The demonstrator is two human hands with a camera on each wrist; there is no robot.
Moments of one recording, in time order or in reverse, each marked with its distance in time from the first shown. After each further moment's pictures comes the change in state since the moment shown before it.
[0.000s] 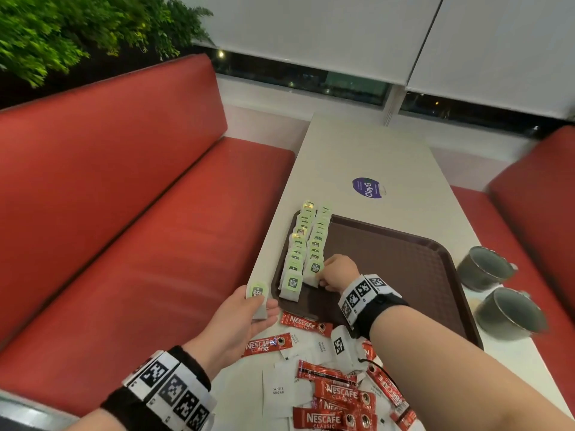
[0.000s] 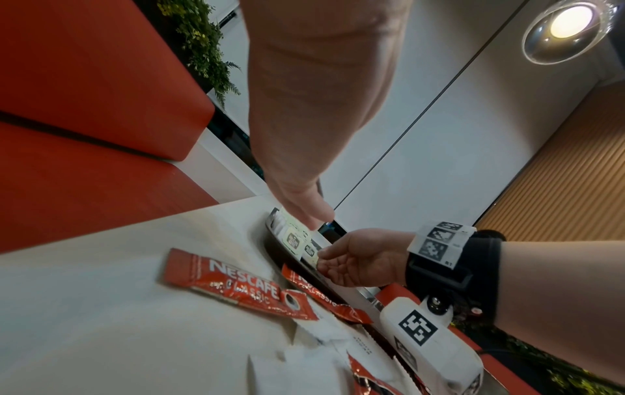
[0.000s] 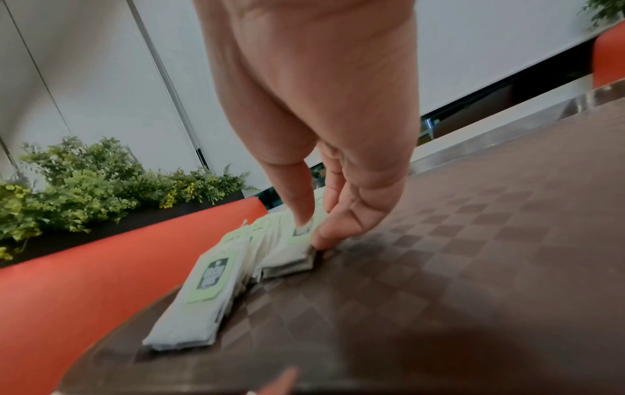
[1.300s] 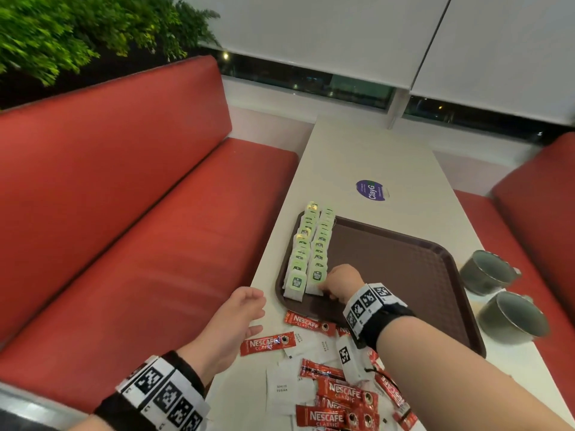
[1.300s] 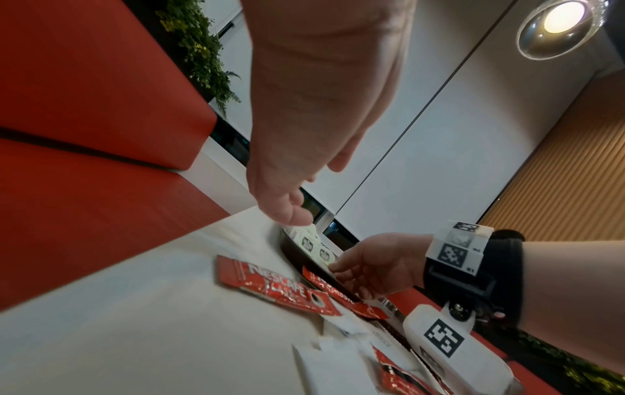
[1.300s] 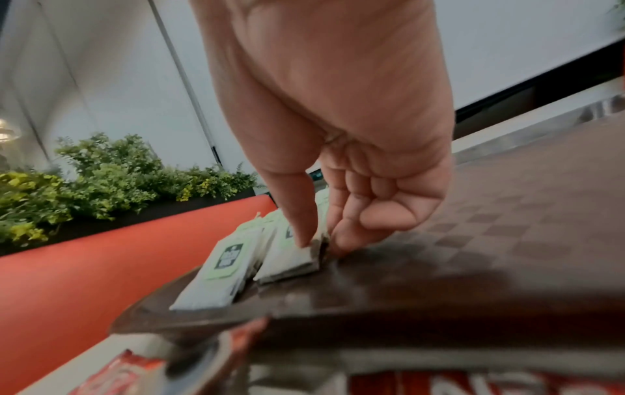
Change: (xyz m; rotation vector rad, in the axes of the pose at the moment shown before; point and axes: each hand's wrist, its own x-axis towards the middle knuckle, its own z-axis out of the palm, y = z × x) left_hand -0.004 -0.009 -0.018 0.213 0.037 0.060; right_hand -0.010 0.009 0.006 -0.314 -0.005 -0.031
